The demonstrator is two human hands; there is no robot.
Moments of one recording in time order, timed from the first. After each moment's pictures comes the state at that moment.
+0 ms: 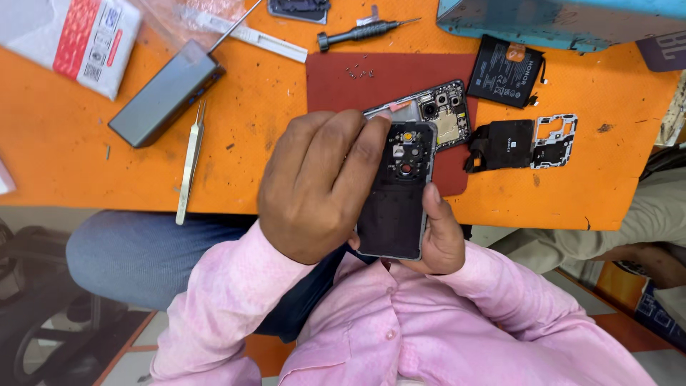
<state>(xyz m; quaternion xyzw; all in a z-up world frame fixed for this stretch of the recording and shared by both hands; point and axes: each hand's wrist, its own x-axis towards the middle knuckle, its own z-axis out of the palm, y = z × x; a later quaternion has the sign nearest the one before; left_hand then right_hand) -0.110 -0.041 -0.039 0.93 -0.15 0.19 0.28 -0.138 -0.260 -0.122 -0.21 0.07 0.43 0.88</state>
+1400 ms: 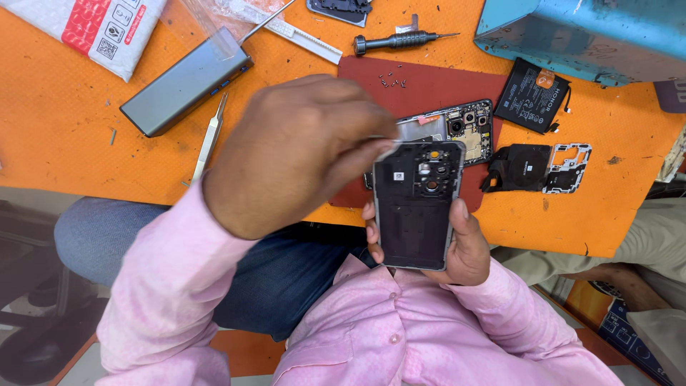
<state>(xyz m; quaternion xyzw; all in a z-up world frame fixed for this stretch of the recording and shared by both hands) -0.065 0.018 -0.037 0.87 -0.21 0.05 0.44 -0.114 -0.259 -0.098 -0.27 0.08 0.48 0.83</state>
